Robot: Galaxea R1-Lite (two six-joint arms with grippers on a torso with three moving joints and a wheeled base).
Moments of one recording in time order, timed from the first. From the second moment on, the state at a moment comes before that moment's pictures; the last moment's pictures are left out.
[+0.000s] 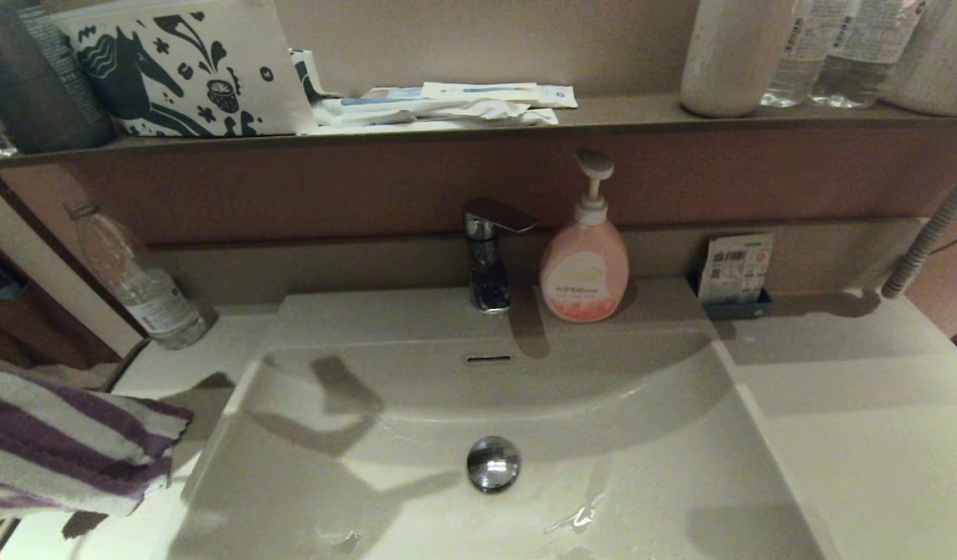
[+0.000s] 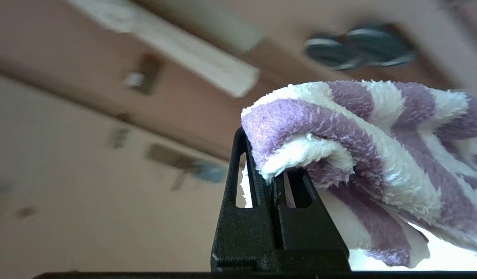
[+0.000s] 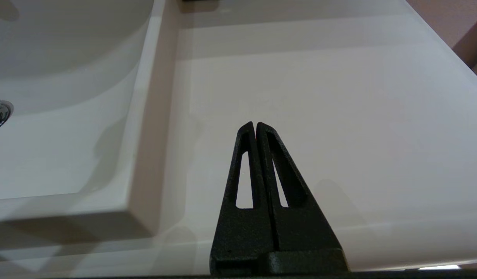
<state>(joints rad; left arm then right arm) -0.56 0.92 -1.32 -0.51 1.49 1.69 0.00 0.00 0.00 -0.01 -0.01 0.02</state>
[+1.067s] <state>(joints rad) 0.07 0.84 -1.09 0.18 0.62 0.96 0.00 0.00 0.00 -0.01 -0.01 0.02</state>
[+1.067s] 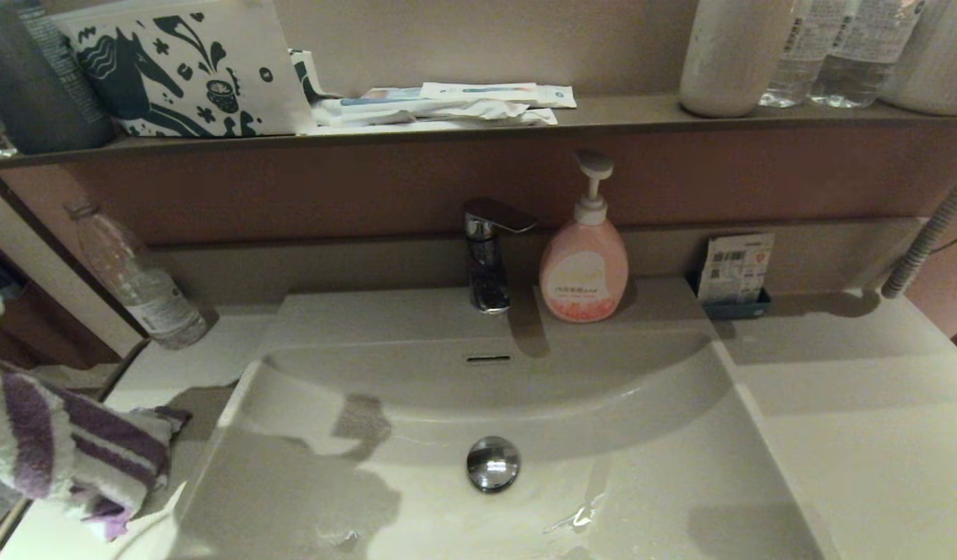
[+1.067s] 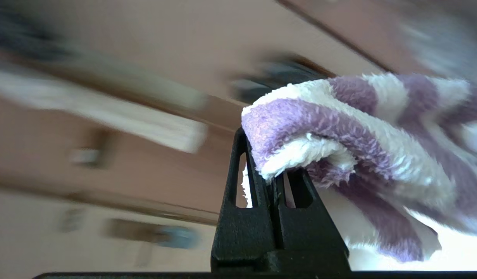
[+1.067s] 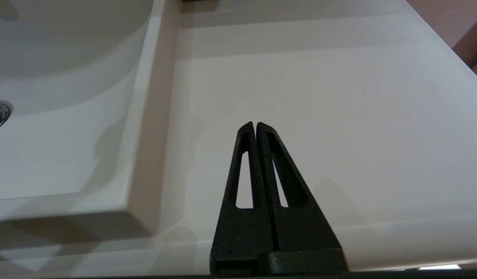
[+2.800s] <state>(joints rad) 0.04 0.98 -0.78 0.46 0.39 0.29 0.00 0.00 0.00 -0.01 -0.01 0.02</state>
